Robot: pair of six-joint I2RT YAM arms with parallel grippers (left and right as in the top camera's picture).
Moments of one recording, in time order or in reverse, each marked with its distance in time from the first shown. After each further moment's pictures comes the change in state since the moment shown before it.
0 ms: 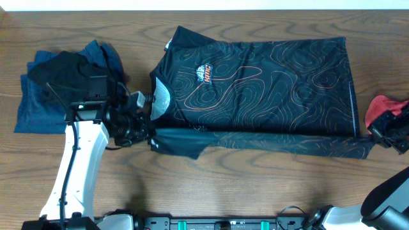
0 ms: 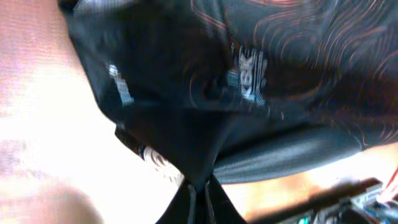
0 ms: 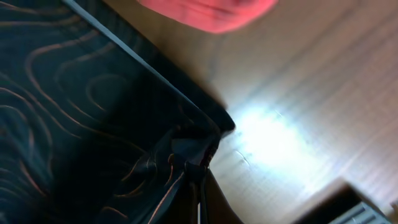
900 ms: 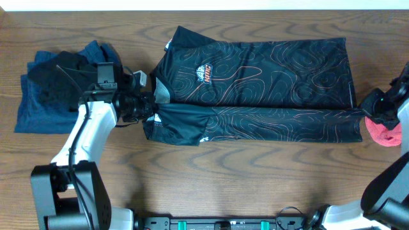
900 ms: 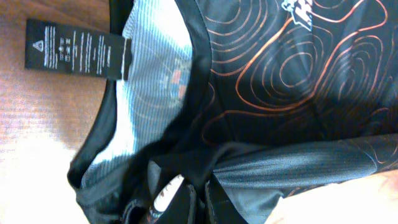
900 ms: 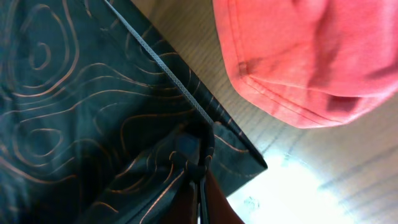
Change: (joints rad) left arm 0.000 0.247 0.000 0.421 0.008 -0.033; right arm 0.124 0.063 0.000 0.277 -0.032 -0.003
